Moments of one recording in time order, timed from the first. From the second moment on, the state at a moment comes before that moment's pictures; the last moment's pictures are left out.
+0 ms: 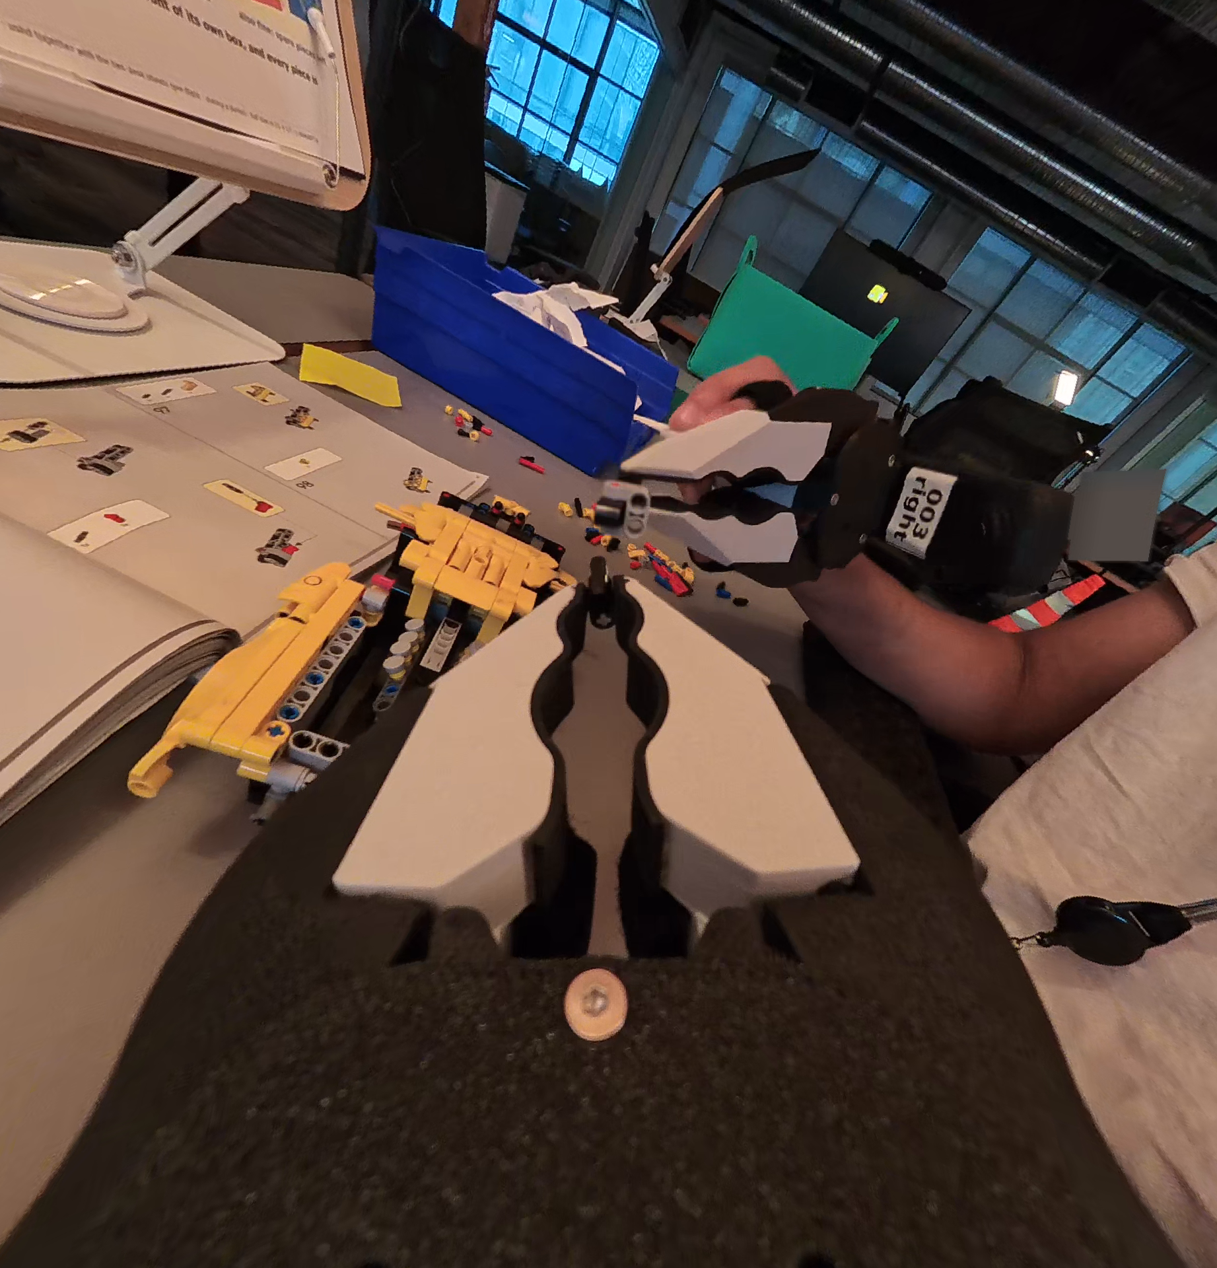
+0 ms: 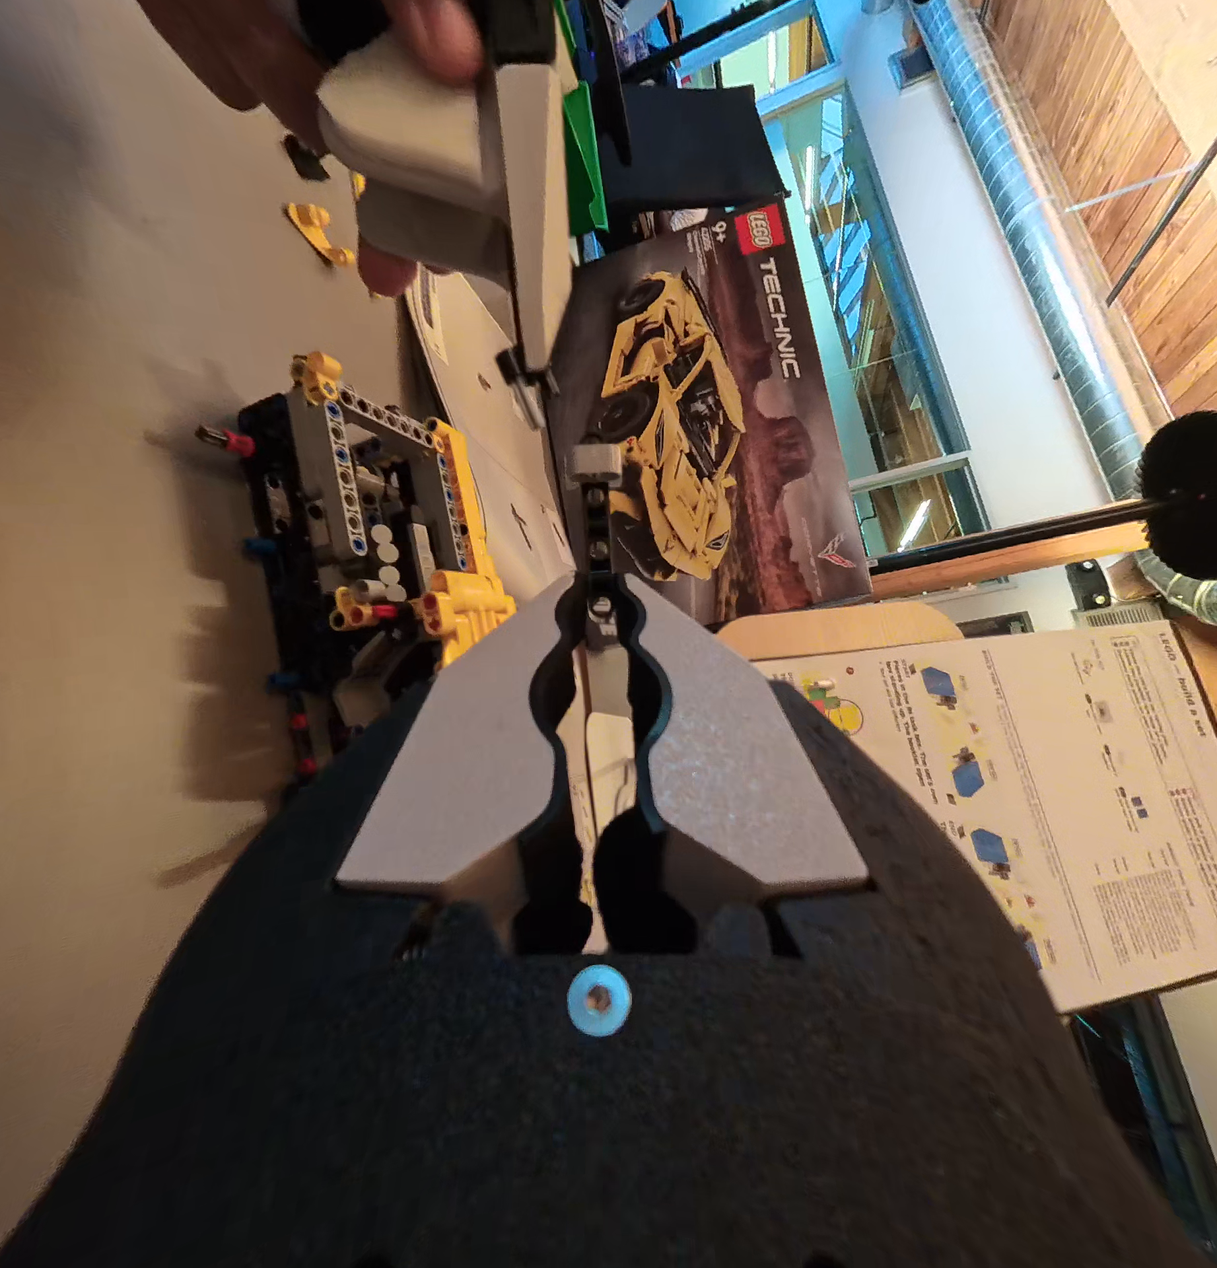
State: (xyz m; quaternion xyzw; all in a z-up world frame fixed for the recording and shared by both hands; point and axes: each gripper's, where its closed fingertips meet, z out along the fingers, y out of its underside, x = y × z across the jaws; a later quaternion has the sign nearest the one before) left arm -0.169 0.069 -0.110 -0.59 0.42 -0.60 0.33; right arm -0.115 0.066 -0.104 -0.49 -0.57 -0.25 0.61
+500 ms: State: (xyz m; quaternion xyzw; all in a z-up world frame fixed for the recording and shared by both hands) left arm -0.169 0.065 -0.123 -0.61 0.43 -0.59 0.29; right arm -0.134 0.051 -0.161 -0.56 -0.63 -0.12 0.52
